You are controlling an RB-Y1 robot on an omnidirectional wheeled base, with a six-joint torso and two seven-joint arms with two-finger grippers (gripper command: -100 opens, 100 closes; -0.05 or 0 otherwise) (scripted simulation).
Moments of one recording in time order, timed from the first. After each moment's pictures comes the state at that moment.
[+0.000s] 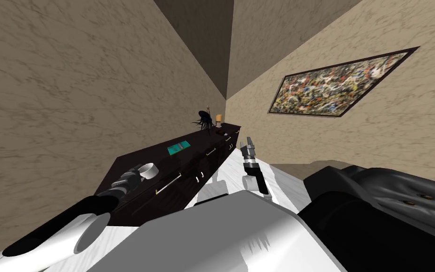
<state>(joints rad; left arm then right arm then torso) 0.48 0.53 0.35 -2.18 0.44 0.60 0.08 0.47 0.02 -0.06 -2.23 -0.03 -0.38 -0.08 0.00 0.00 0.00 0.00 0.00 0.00</state>
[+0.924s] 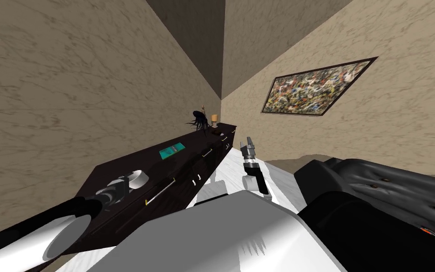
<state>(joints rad) 0.48 0.62 0.44 -2.13 0.54 0.86 0.13 0.47 0.02 -0.06 -2.23 -0.03 -0.38 -0.08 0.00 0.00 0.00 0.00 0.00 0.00</state>
